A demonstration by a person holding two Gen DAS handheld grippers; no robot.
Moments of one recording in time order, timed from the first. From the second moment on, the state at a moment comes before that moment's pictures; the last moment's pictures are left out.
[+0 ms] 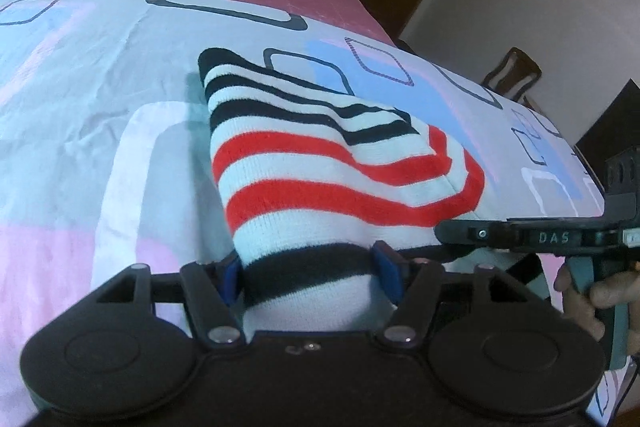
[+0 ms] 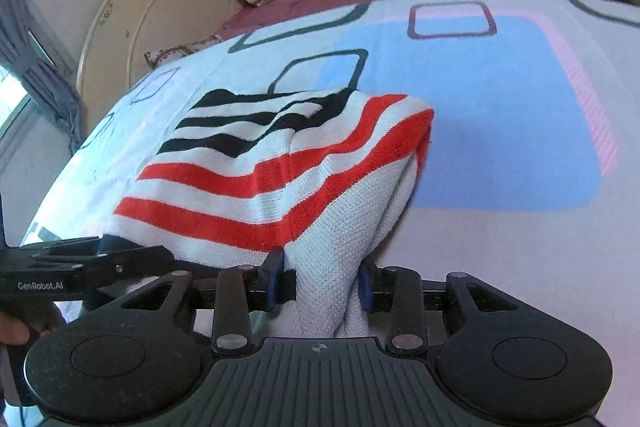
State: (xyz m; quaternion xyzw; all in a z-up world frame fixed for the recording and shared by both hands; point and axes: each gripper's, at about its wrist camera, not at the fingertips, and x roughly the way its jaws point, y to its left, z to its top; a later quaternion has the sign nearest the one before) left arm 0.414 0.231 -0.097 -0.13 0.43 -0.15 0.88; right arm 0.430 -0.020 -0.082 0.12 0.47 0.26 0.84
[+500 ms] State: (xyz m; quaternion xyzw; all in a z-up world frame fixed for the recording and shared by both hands) left arm 0.434 0.225 -0.084 -0.04 0.41 -0.18 0.90; right arm 0.446 0.017 -0.064 -0.03 0.44 0.25 0.86
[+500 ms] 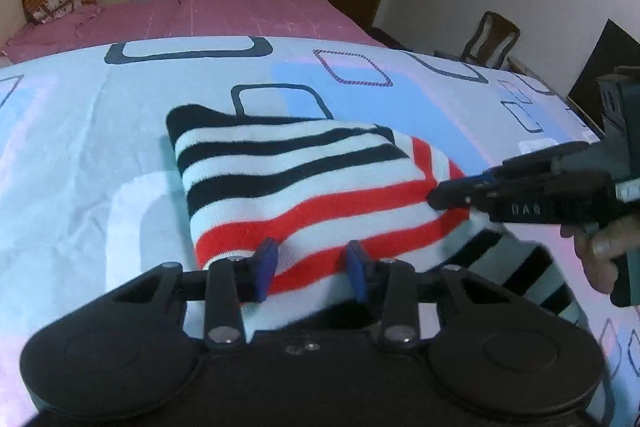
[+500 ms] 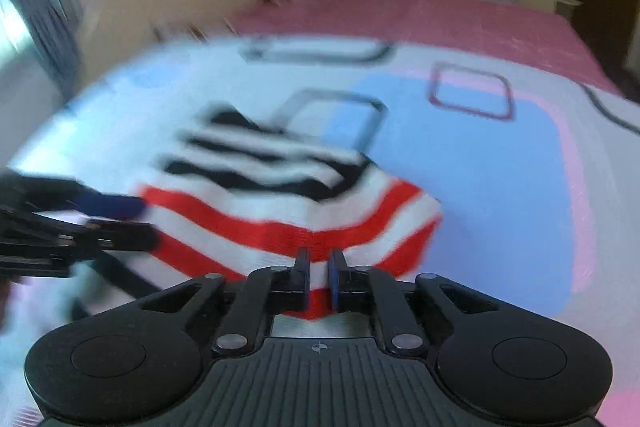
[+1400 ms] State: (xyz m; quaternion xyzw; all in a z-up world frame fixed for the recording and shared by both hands) left arm 0.339 0.203 -0.075 -0.02 0.39 -0.15 0.91; right arm 0.338 0.012 -0.054 -0.16 0.40 0.27 0.86
